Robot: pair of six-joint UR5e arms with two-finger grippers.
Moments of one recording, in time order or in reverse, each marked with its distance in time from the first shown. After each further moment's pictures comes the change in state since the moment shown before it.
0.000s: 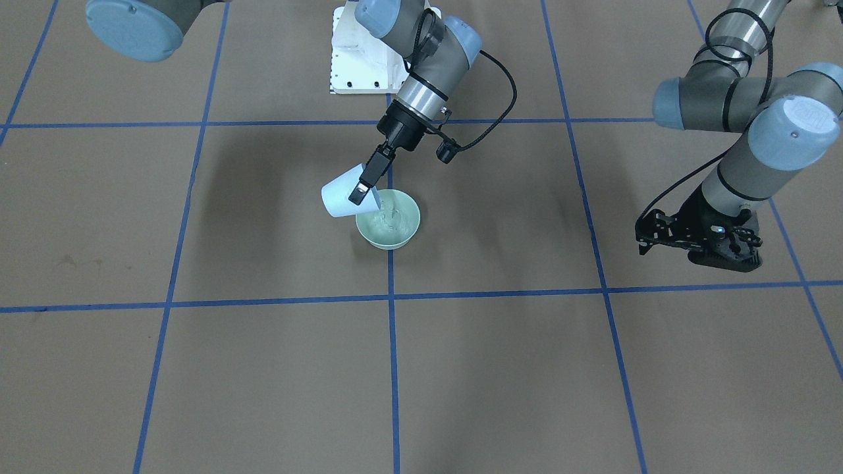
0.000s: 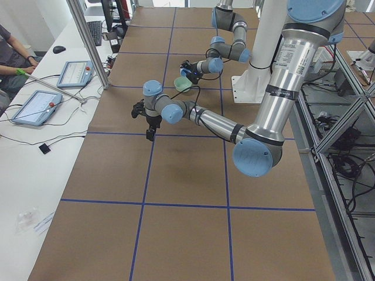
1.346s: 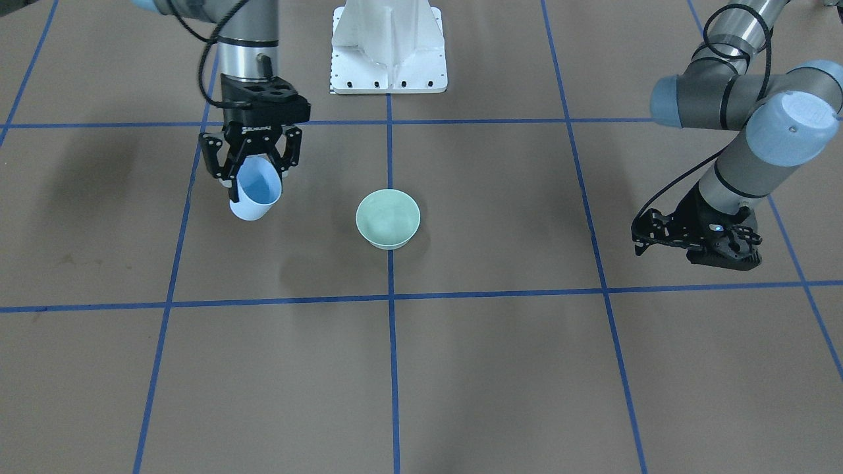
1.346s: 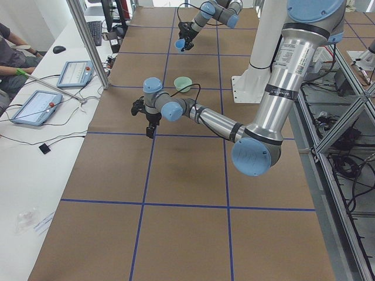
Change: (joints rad) left arm 0.001 -0.011 -0.013 0.000 0.000 -0.042; right arm 0.285 -0.661 0.655 0.696 0.389 0.290
